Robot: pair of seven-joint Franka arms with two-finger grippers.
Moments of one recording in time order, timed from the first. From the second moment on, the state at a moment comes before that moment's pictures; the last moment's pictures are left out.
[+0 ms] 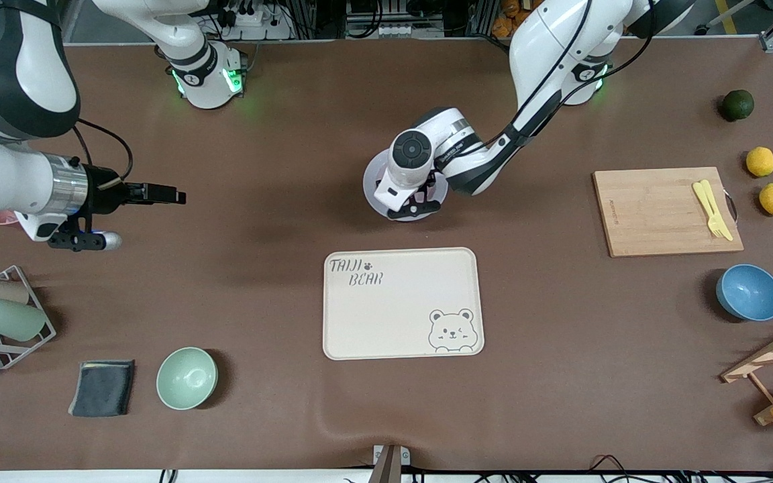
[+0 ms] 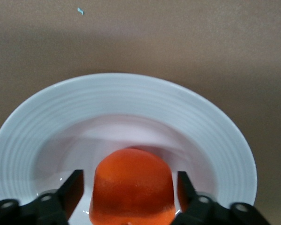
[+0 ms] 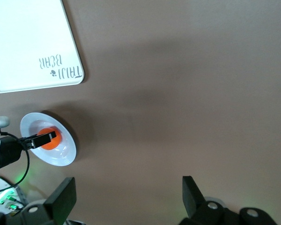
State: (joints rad) left arm -0.35 0.68 -0.57 -1.86 0.17 2.30 -1.16; right arm 0.07 0.13 -0.03 -1.74 0.36 1.56 0.09
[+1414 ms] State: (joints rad) left arm -0.01 0.14 -0.36 -1.55 0.06 1.76 -0.54; right arm 0.28 0.23 -0.01 -1.82 0.54 1.60 0.06
